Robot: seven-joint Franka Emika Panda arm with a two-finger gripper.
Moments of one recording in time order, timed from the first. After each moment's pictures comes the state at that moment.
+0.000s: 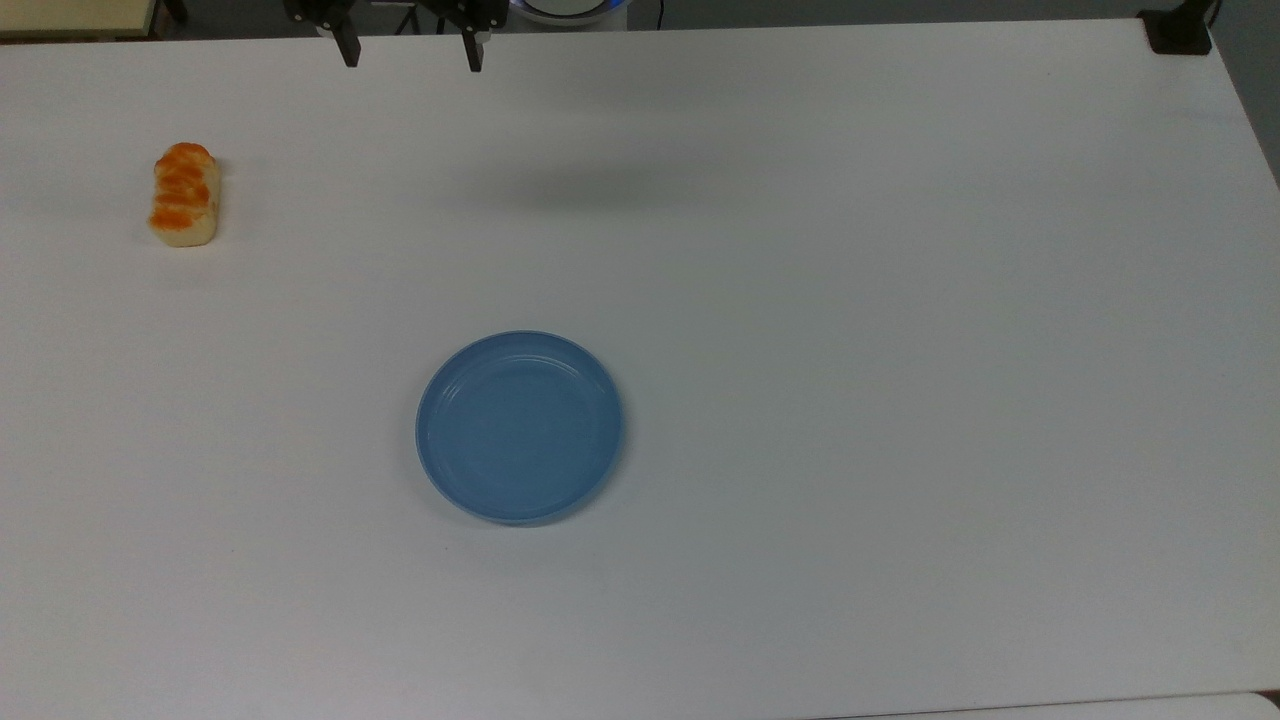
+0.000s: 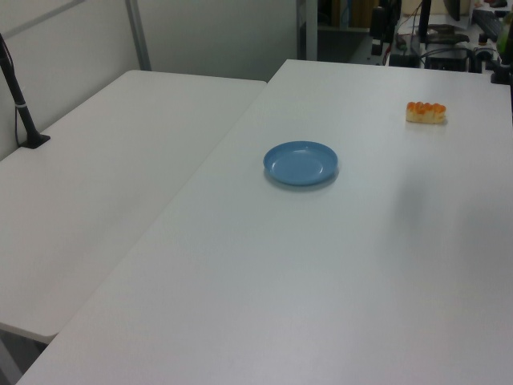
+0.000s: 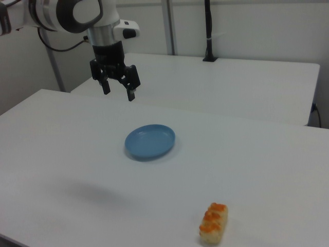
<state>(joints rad) 0.06 0.04 -0.17 -1.57 0.03 1.65 -0.08</state>
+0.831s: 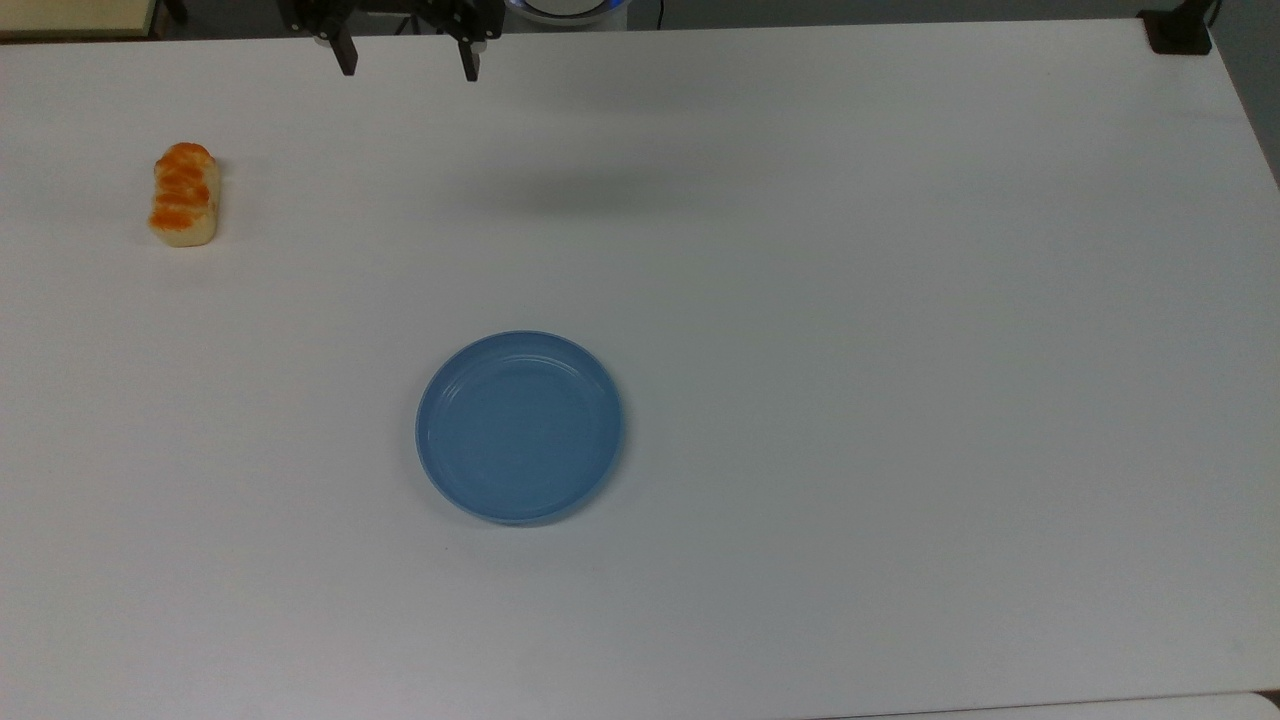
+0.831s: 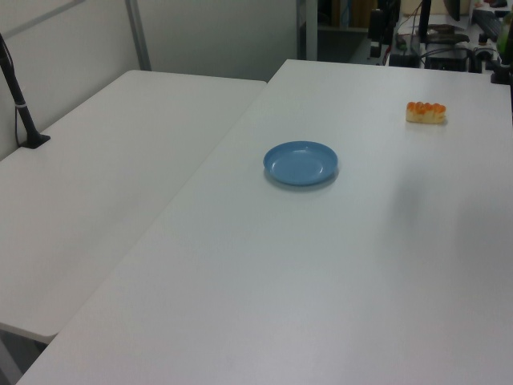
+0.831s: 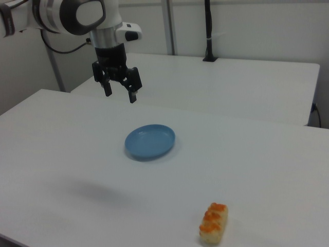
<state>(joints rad) 0.07 0.05 -0.18 -1.57 0.03 1.65 -0.08</state>
